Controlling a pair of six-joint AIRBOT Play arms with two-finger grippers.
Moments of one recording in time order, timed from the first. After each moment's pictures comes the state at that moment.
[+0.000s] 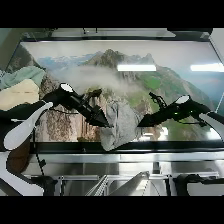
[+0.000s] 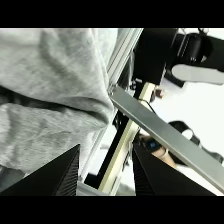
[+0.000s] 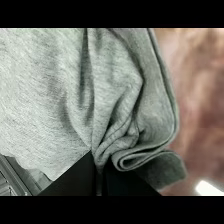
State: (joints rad) left arm -0.25 -1.83 1.24 0.50 -1.62 -1.09; right arm 0.03 -1.58 0.85 -0.65 1.18 0.84
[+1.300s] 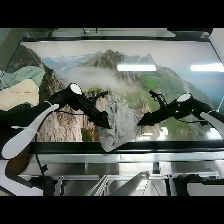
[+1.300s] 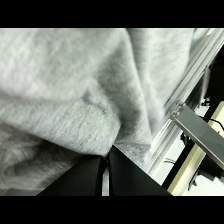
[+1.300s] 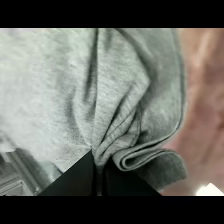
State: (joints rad) left arm -0.36 -1.75 1.24 0.71 -1.43 -1.13; right arm 0.02 -1.55 0.89 -0.64 1.25 0.84
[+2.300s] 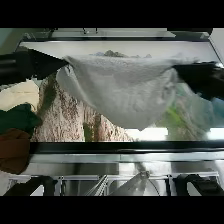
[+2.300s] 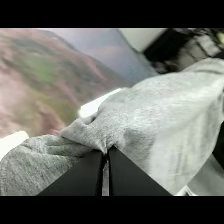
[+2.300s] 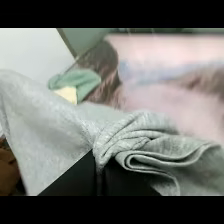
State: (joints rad) left arm -0.04 -0.95 1.24 0.56 -1.14 -1.22; right arm -0.03 -0.75 0.96 -0.41 1.00 0.95
